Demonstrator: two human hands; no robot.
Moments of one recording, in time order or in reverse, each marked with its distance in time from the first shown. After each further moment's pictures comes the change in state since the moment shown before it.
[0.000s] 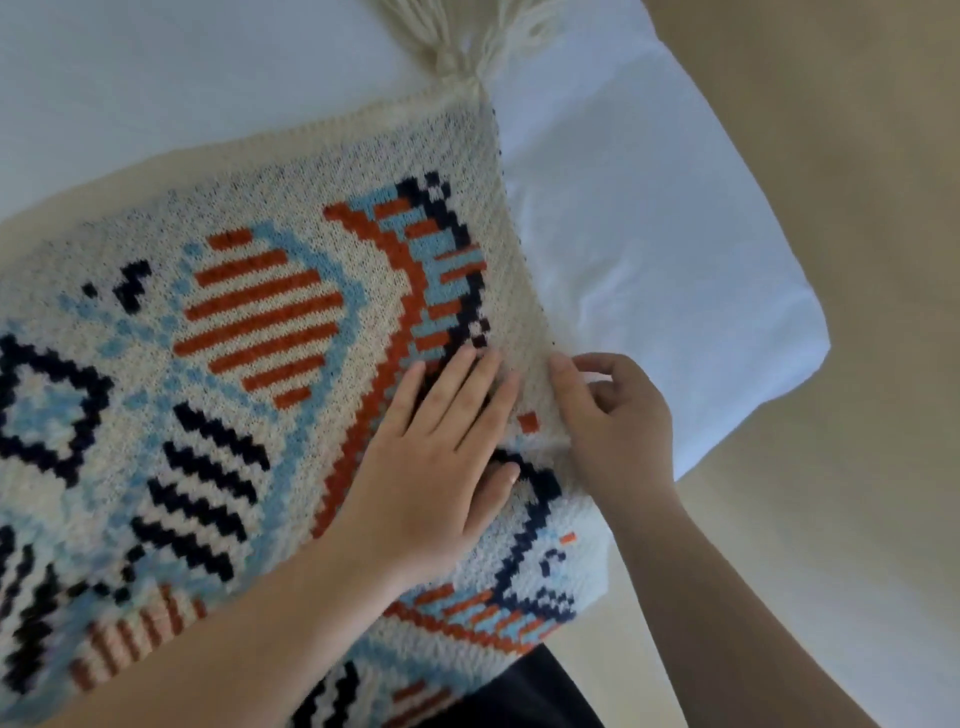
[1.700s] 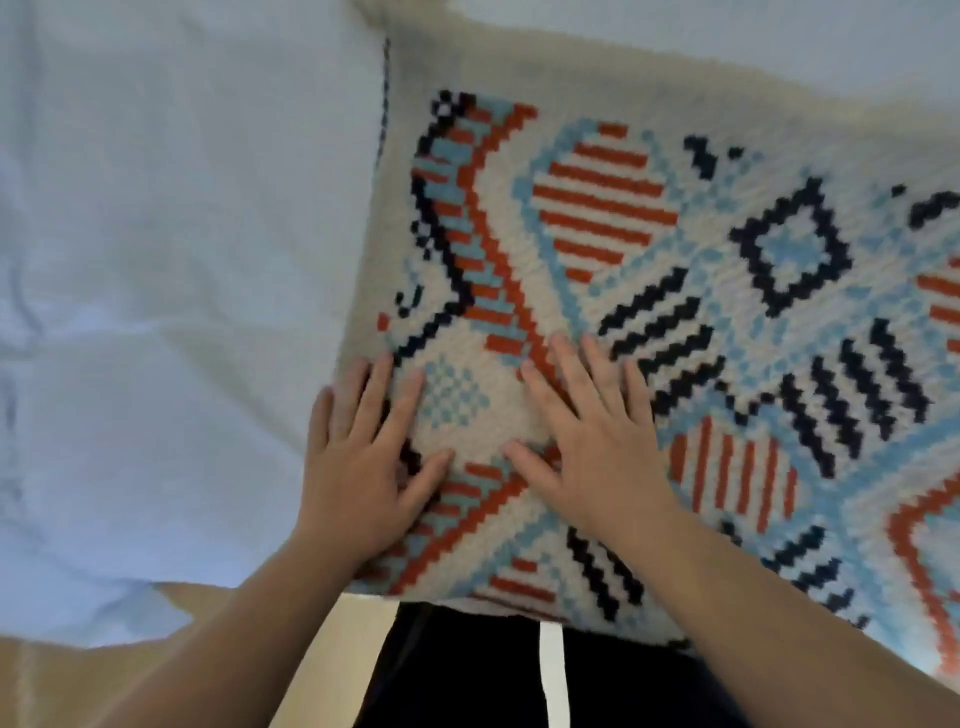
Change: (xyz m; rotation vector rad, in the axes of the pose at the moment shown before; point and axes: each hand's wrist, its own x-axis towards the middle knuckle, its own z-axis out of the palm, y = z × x) left_hand -0.453 -0.125 0.053 -0.097 0.145 -1.039; right_hand -0.243 0.048 0.298 -1.129 -0.584 -1.367
